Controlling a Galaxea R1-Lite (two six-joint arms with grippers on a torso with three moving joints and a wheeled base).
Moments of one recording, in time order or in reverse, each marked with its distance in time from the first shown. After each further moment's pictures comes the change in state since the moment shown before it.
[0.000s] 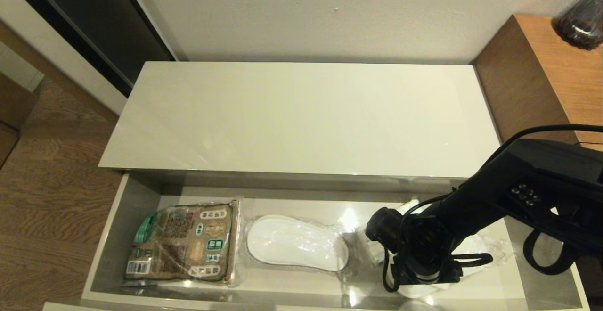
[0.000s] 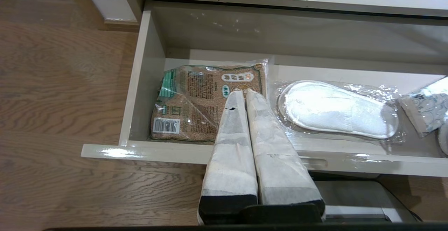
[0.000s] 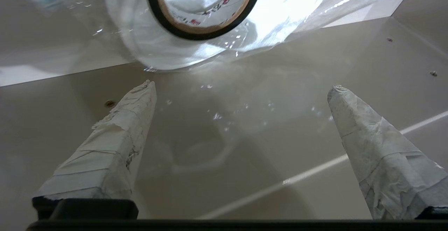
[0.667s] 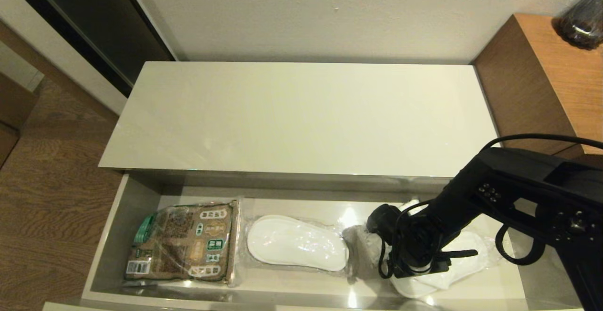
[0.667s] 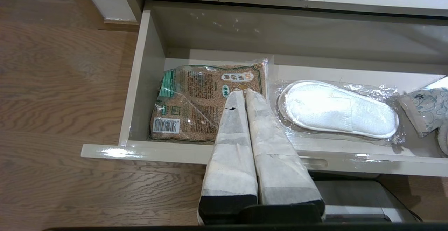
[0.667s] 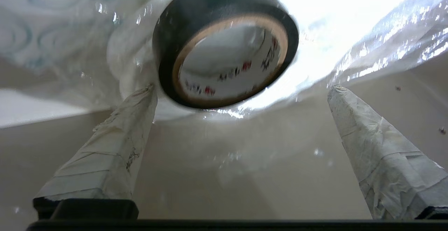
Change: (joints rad) left arm 0.000 0.000 0.000 0.000 0.000 0.000; right arm -0.076 0.119 -0.057 -0.139 0.002 -0.181
